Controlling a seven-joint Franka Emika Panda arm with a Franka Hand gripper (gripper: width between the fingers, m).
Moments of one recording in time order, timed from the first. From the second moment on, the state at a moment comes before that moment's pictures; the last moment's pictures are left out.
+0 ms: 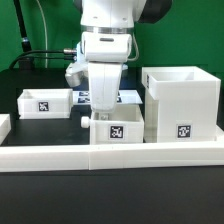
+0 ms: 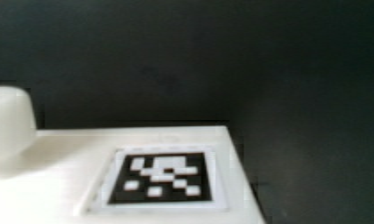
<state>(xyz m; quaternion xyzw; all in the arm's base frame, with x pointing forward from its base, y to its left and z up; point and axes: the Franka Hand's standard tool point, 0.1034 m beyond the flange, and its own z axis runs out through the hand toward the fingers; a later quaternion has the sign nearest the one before) 0.525 -0.023 0.022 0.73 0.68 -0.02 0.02</state>
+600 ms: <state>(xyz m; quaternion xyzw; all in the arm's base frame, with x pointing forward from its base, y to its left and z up) 0.526 -0.020 0.020 0.73 0.68 -0.02 0.02</state>
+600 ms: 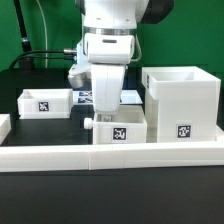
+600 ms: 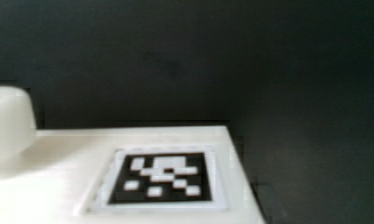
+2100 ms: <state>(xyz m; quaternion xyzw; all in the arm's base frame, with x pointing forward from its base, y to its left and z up) 0.525 -0.001 0.014 0.73 0.68 -0.01 0.02</state>
